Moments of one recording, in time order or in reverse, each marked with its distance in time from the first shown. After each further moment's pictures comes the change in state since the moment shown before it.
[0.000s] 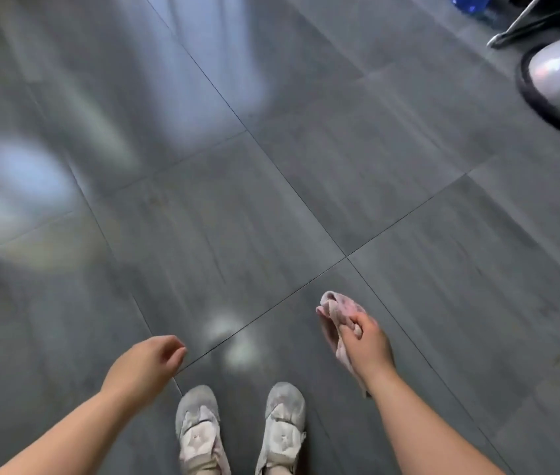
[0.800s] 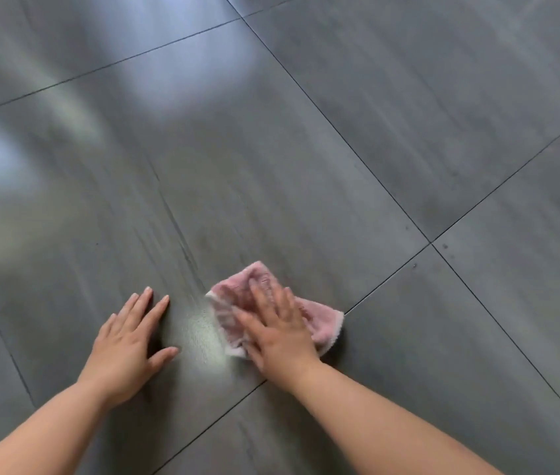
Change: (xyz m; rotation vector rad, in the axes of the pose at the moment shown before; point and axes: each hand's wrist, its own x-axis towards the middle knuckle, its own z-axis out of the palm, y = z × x) left_hand 0.335 -0.148 0.195 0.225 0.119 0.254; right_hand 0.228 0.052 0.328 -0.666 -0.088 -0.834
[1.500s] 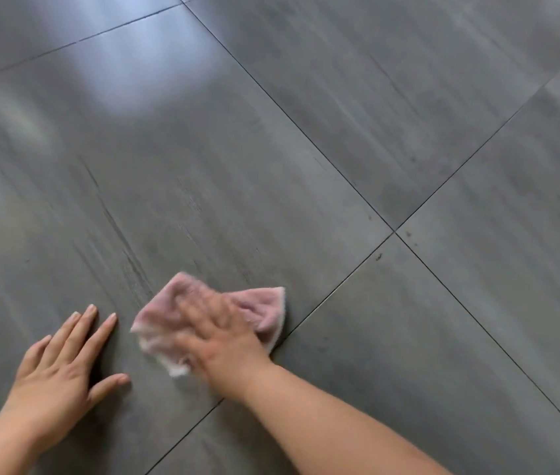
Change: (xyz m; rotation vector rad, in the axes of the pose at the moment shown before) left_hand 0.007 -0.016 0.010 0.127 -0.092 0.035; right_hand 0.014 -0.003 -0.003 -0.016 0.024 -0.070
